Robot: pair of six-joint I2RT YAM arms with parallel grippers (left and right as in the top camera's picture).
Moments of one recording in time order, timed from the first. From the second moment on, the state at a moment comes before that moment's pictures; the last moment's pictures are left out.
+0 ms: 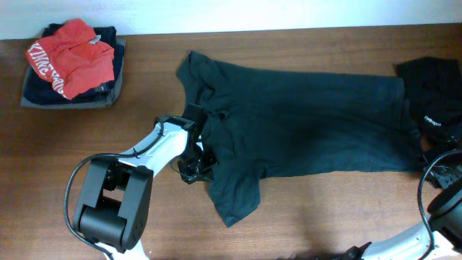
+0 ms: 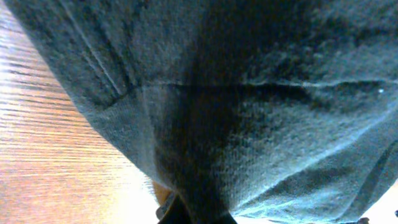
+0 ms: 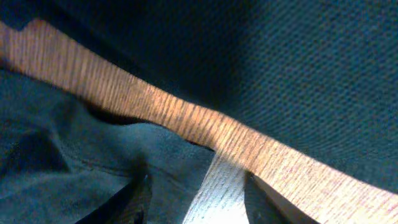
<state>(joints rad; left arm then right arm) -0.37 1.90 1.14 -0.90 0.39 -0.70 -0.85 1.96 1.24 -0.73 -0.08 0.34</state>
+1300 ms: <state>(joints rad) -0.37 1.90 1.24 -1.07 0.44 -0.56 -0.75 2.04 1.36 -0.90 -0.01 0.39</state>
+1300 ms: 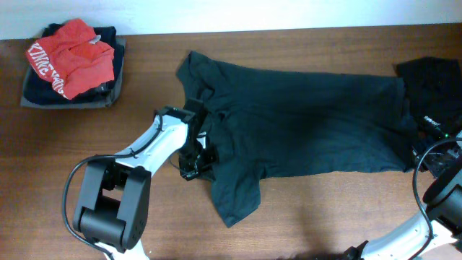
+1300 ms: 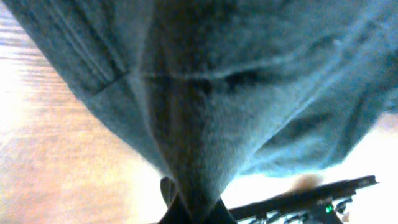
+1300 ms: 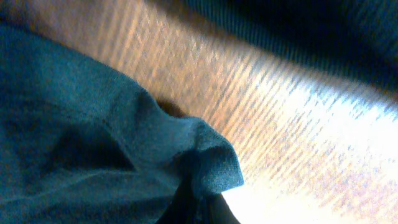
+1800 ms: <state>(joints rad) -0.37 1.90 1.45 -1.13 0.35 -0.47 -0.75 2.07 1.47 -1.04 -0.11 0.39</state>
